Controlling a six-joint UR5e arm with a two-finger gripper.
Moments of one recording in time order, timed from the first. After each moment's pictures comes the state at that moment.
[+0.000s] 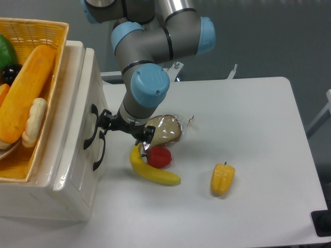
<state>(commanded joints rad) 2.31 -1.85 -1.64 -1.38 1.29 0.53</state>
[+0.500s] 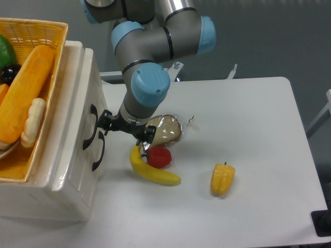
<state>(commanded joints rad) 2.38 -1.85 -1.59 -1.38 1.30 0.55</state>
